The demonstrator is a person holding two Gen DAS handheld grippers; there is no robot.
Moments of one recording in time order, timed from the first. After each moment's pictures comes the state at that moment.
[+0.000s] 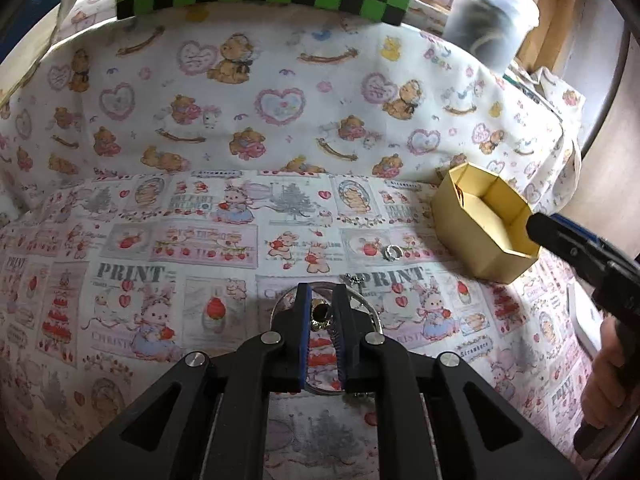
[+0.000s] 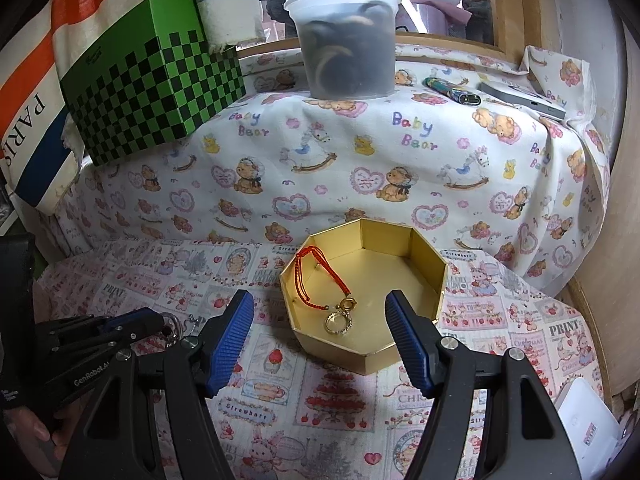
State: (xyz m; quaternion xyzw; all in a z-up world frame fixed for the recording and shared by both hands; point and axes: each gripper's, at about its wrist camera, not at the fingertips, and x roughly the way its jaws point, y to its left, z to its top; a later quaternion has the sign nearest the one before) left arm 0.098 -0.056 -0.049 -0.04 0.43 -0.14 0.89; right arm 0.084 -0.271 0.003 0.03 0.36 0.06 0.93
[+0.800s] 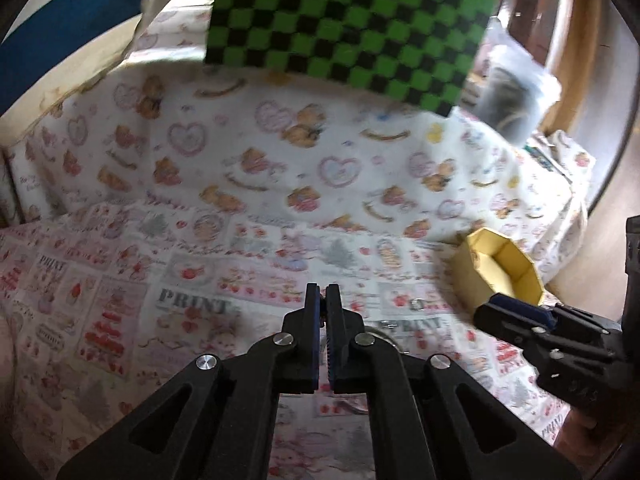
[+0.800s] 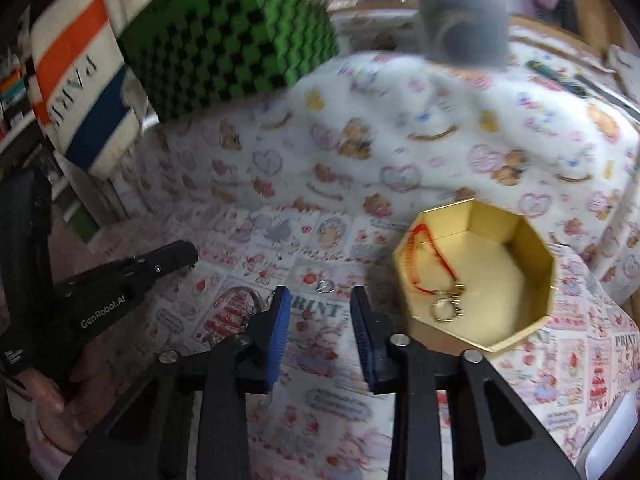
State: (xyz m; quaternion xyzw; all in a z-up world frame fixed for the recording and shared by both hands) left arm 0.095 -0.016 -0.024 -0.09 0.37 -0.09 0.92; right arm 0.104 -0.202 -0.017 0.00 0.43 0.17 0.89
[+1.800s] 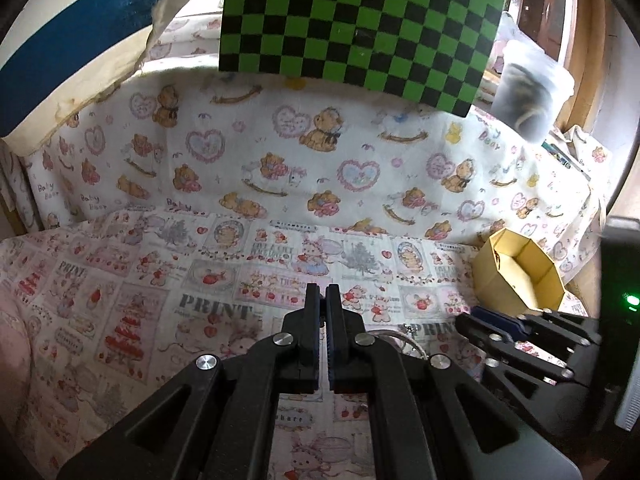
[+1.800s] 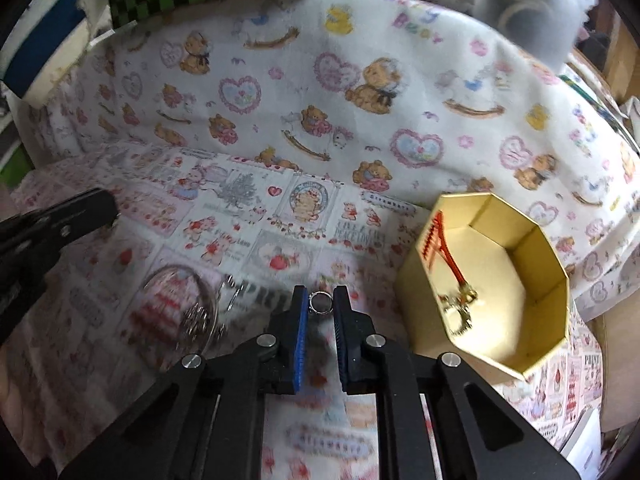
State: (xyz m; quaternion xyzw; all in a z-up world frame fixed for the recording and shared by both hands) left arm 0.093 -0.016 -0.022 -0.07 0.36 -0.06 0.93; right arm 0.112 -0.163 -0.046 -0.08 0.44 0.10 0.89
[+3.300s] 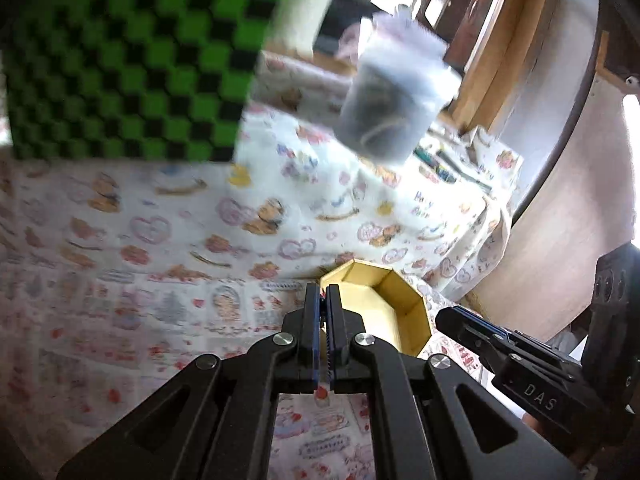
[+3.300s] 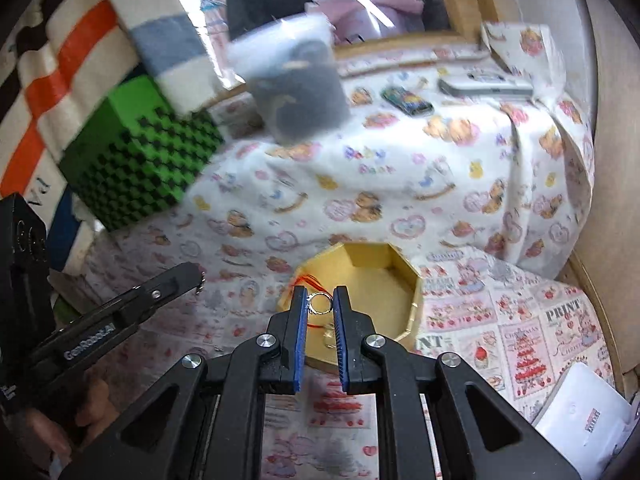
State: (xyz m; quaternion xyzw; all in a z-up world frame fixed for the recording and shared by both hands) left arm 0.126 -0.127 0.027 -0.10 0.37 -0.23 0.90; right arm 0.091 -0.319 0.027 0.14 0.38 0.06 0.91
